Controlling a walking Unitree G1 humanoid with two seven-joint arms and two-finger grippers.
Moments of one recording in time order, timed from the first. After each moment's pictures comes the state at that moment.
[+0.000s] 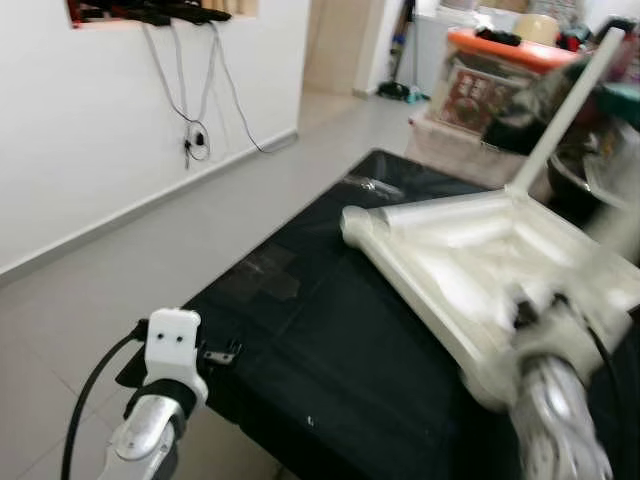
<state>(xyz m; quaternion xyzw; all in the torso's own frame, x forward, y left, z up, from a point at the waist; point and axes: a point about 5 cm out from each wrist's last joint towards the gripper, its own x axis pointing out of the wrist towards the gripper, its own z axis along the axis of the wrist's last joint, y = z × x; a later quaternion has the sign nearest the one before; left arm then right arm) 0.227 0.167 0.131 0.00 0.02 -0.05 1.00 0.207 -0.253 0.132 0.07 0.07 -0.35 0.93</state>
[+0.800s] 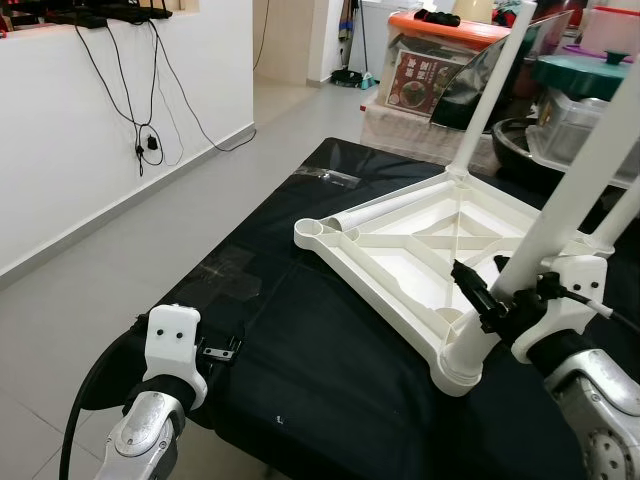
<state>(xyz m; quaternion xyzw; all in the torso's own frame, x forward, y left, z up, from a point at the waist) 0.229 0.158 0.134 0.00 0.01 -0.07 1.00 0.243 -0.231 0.191 0.03 -0.01 0.17 0.98</state>
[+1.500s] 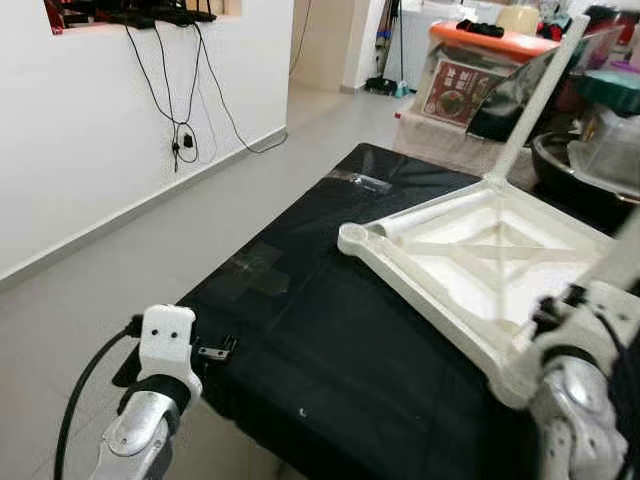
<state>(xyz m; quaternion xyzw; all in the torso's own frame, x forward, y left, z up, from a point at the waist) 0.228 0.165 0.133 0.00 0.02 -0.07 1.00 0.213 -0.263 0.145 0.04 0.05 -0.36 0.93</state>
